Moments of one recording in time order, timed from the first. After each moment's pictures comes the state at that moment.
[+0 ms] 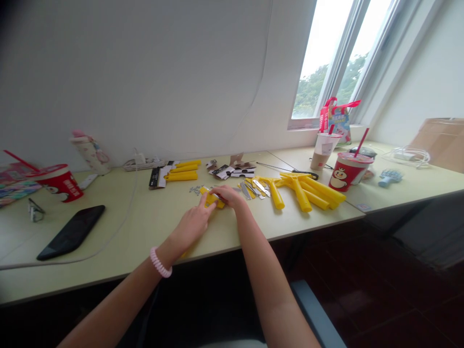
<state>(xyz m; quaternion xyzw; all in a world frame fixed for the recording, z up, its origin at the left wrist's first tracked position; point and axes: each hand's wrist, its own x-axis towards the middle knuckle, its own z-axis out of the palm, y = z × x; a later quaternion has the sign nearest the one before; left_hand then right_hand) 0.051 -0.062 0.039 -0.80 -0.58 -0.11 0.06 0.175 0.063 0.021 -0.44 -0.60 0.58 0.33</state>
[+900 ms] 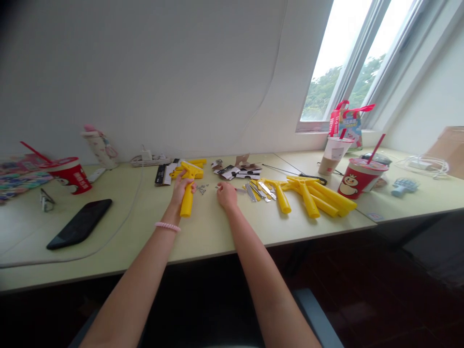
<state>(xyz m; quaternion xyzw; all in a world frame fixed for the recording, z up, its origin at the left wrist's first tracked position) -0.004 0.026 0.042 -0.38 -0.35 -0.71 -0.48 0.146 0.075 0.000 -0.58 -0.72 0.16 0.35</state>
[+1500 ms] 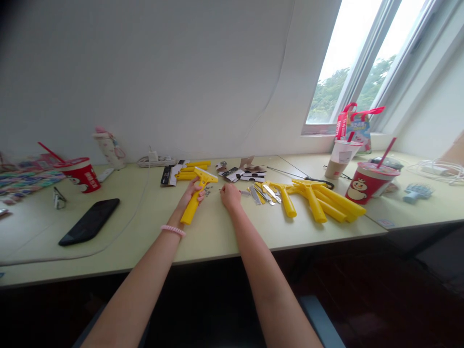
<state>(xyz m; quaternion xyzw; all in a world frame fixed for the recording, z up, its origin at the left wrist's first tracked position) -0.004 0.016 0.032 -0.39 -0.31 -0.62 -0.60 0.140 0.080 0.004 -0.62 -0.72 0.12 0.30</state>
